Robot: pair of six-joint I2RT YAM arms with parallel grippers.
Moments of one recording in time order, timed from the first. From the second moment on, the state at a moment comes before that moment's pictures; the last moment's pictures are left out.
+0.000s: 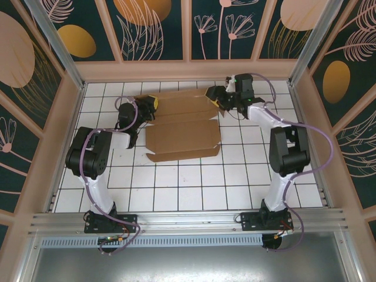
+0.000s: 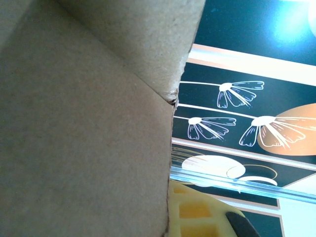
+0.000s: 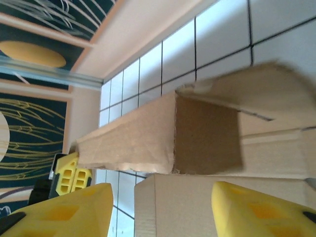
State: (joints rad) left arm -0.22 1.90 0.88 0.96 0.32 -1.74; right arm 0.23 1.82 1.38 -0.10 -0.57 0.78
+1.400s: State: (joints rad) left arm -0.22 1.88 1.02 0.65 0.34 -1.58; right arm 0.31 2.02 1.32 -0.14 0.03 0.48
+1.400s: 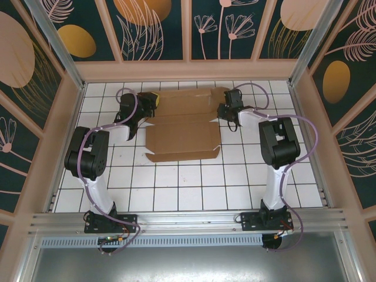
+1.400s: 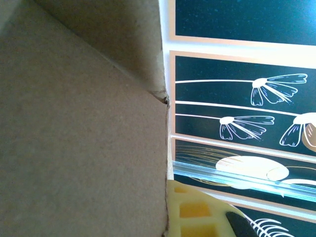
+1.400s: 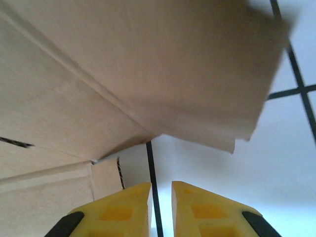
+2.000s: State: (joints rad) left arm -0.22 1.88 1.03 0.64 0.34 -1.57; right arm 0.38 2.09 1.36 -0.02 -0.33 0.52
